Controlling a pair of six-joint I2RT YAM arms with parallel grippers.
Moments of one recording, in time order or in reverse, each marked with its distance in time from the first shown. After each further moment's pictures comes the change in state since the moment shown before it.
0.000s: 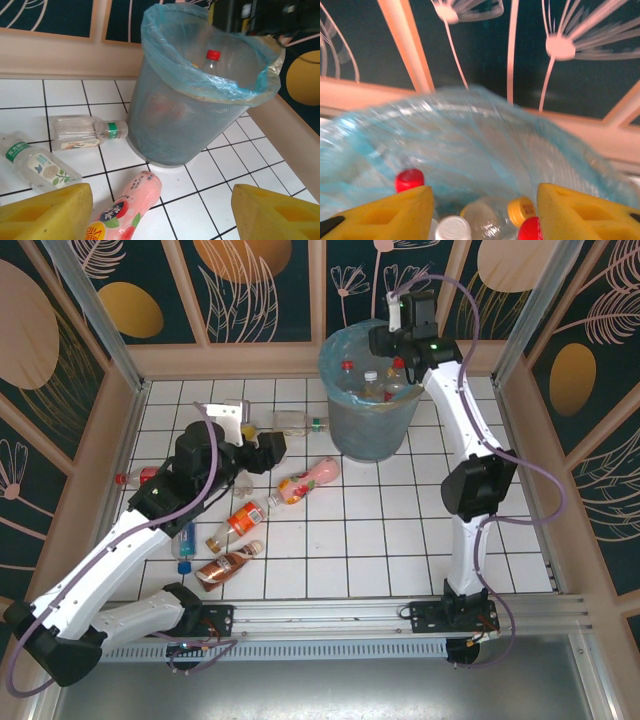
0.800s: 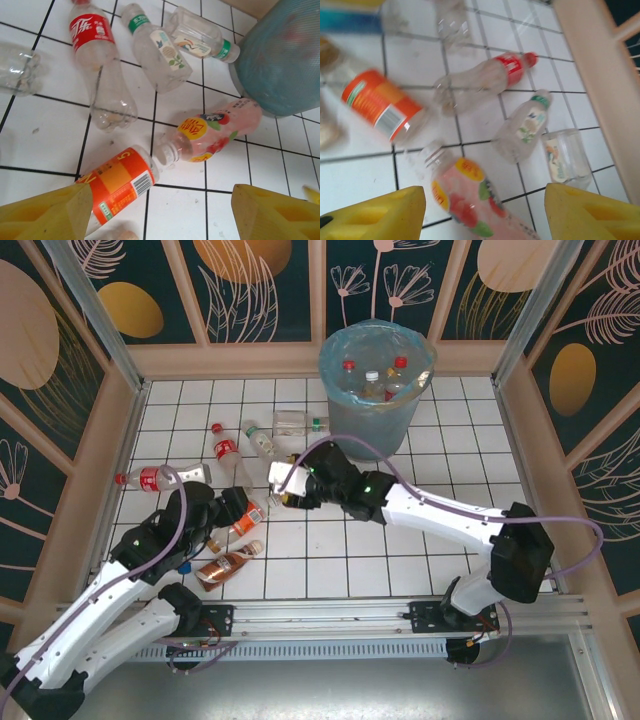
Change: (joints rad) left arm 0.000 -0.353 -0.369 -0.335 -0.200 -0.345; right arm 0.725 -0.570 -1.163 0.472 0.002 -0.651
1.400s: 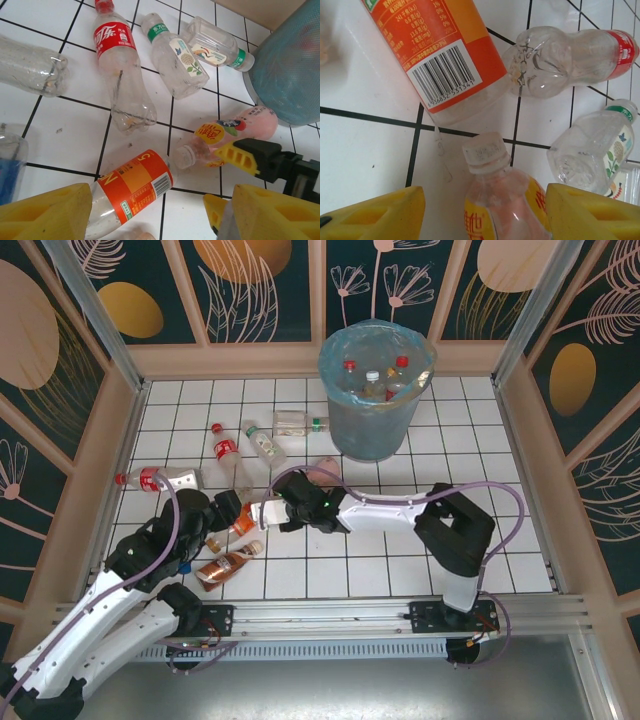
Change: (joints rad) left arm 0.000 -0.063 -0.028 -0.024 -0.064 0.001; right arm 0.058 0.336 0.019 0.132 0.073 -0.275
